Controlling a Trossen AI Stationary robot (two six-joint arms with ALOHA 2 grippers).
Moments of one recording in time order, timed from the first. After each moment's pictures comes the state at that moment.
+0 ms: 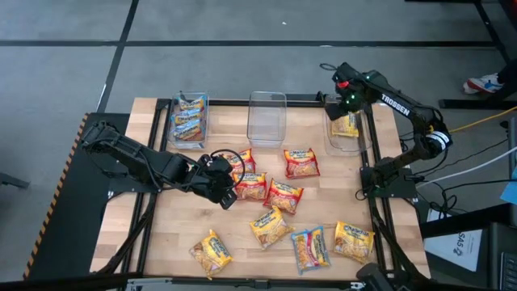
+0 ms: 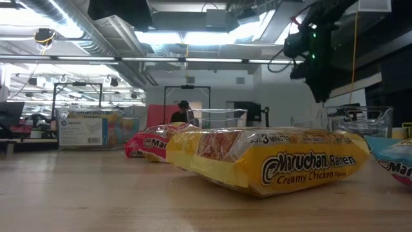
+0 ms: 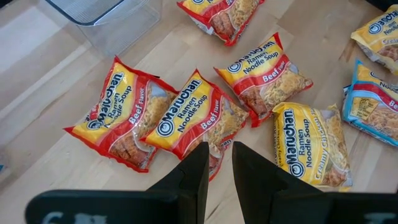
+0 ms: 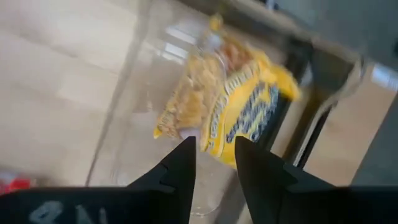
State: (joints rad) left arm -0.38 1.43 1.30 -0.89 -0.49 -0.96; right arm -0.96 1.45 1.21 -1.15 0.20 0.23
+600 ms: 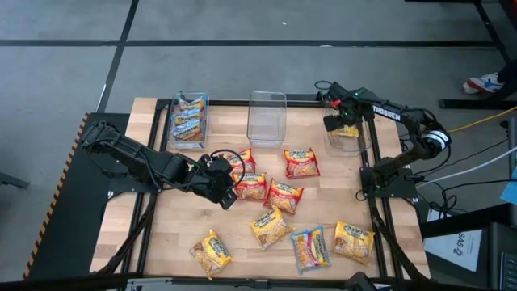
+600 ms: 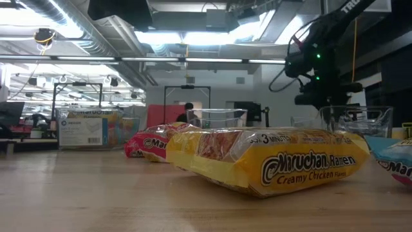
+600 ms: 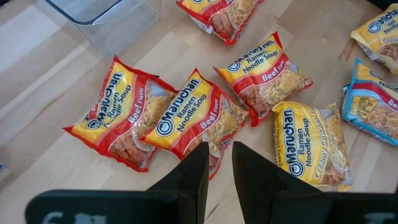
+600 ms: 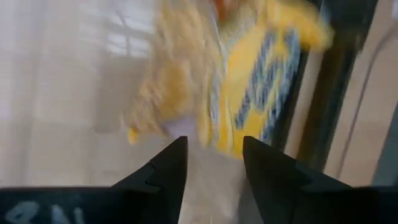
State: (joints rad) left arm -0.38 1.43 1.30 -0.89 -0.49 -0.96; right arm -0.90 1.46 0.96 -0.99 0.31 0.45
